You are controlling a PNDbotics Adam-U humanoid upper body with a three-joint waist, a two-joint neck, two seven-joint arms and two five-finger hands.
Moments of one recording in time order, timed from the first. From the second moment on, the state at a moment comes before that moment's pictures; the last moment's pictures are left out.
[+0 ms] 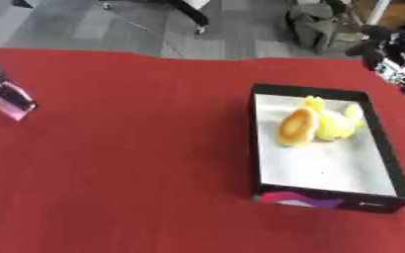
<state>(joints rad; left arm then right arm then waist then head) -1.17 0.48 -0.21 -0.82 -0.96 0.71 -0.53 -0.39 -0.88 -0.04 -1.76 -0.39 0.03 0.26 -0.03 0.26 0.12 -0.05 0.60</state>
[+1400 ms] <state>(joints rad) -0.96 0.51 -0.44 -1.57 -0.55 0.51 -0.26 -0.50 -0.83 0.06 -1.85 -0.43 0.13 0.42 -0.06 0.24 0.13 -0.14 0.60</state>
